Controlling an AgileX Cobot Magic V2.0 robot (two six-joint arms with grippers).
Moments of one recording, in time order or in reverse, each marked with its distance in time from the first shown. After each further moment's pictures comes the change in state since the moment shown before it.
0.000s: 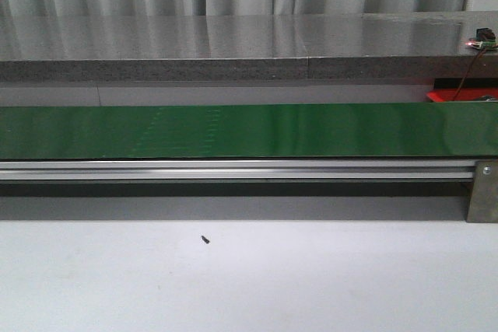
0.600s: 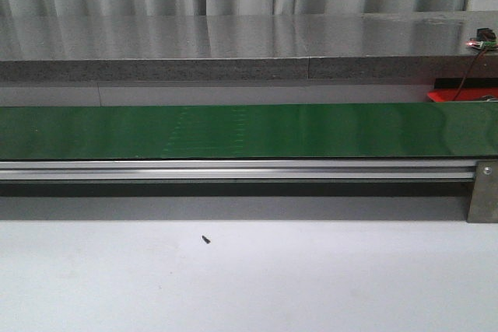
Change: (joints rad) left arm -0.056 0.134 -0.042 -0.019 -0.016 0.065; right arm 0.000 0.000 0.000 0.000 0.000 0.000
